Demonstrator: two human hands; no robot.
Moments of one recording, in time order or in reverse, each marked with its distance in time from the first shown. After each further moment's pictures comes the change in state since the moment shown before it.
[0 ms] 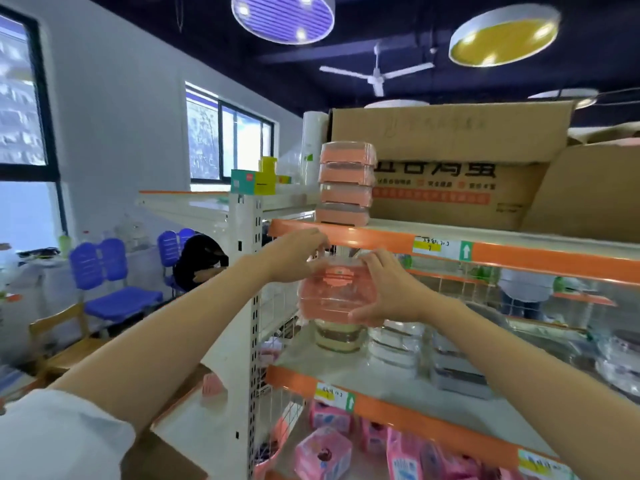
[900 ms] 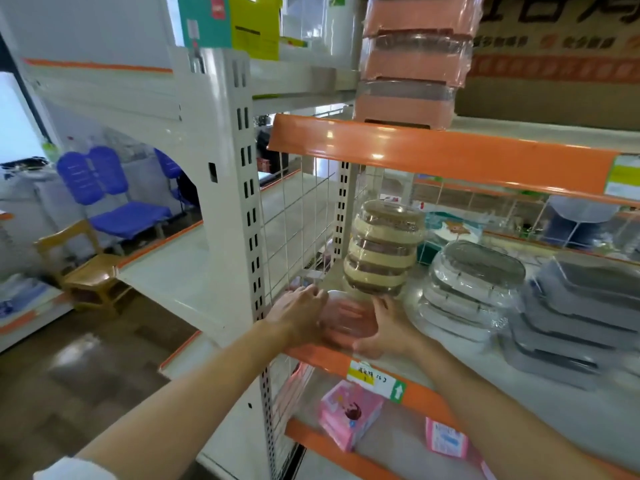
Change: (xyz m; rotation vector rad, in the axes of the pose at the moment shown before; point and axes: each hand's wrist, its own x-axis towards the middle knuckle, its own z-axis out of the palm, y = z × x) left_hand -0.012 -0.114 0.247 0.004 -0.417 -0.284; right_hand 0.100 0.099 0.272 0.224 -0.444 0.397
